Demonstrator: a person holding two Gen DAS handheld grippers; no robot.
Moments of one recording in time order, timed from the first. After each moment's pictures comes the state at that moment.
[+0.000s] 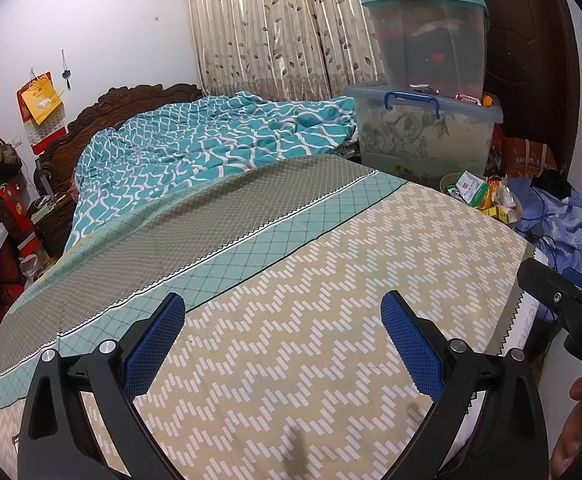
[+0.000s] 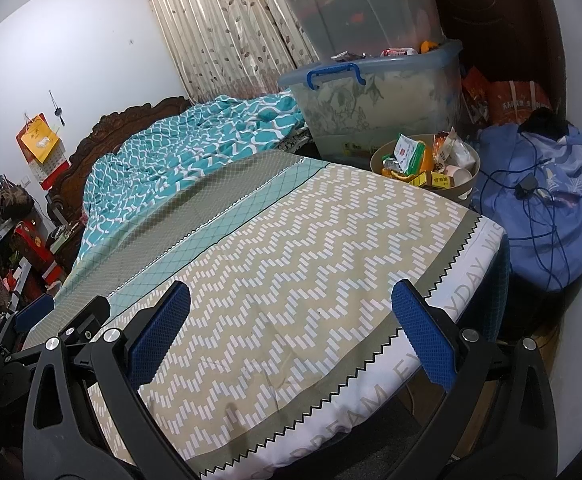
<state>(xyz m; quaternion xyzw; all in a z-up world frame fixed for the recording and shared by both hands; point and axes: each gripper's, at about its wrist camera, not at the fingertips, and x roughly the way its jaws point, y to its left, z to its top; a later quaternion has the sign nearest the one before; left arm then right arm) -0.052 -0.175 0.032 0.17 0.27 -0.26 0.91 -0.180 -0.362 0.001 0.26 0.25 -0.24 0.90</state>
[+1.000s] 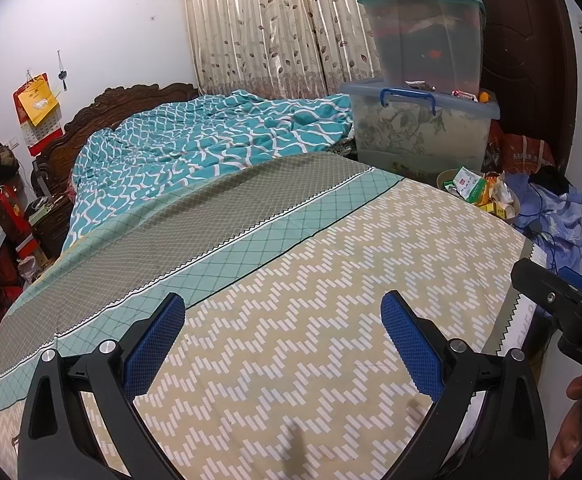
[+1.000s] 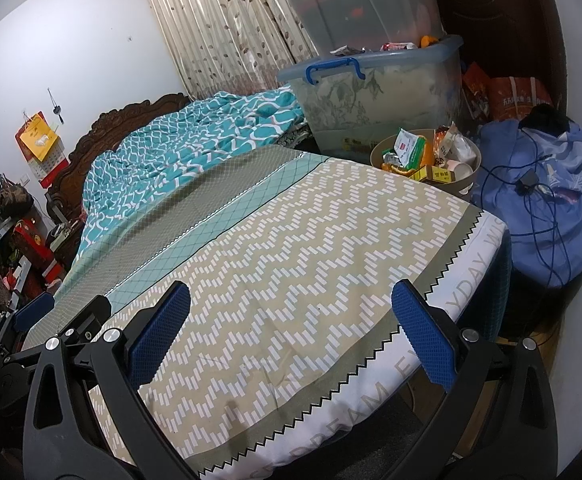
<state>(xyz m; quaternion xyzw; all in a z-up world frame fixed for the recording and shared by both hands) -0.054 -0.178 0.031 0.17 0.27 -0.26 0.91 -0.179 -0.361 -0.003 0.26 0.25 -0.24 0.90</state>
